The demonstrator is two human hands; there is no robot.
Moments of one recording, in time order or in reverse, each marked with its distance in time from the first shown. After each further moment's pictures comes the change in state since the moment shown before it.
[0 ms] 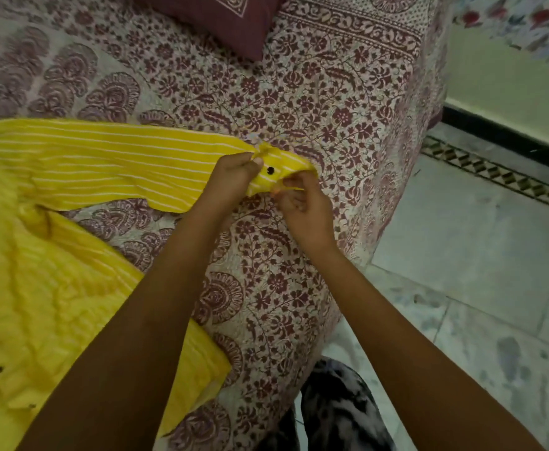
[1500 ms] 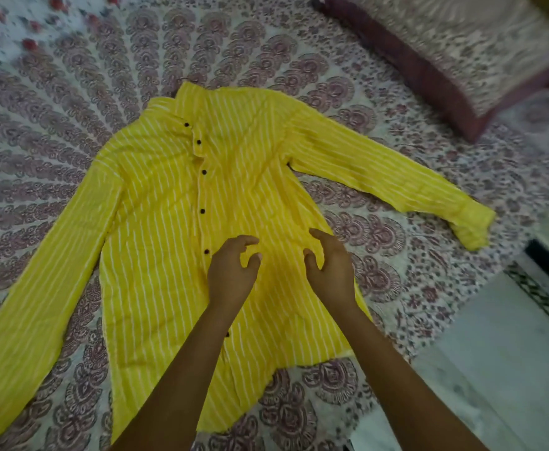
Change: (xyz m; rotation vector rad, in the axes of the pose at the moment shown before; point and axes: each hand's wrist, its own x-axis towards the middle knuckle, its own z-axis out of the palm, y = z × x) left_hand -0.221 -0.231 -0.282 0.111 0.590 0.203; right_hand -0.217 -0.070 0.238 -0.526 -0.311 -0.388
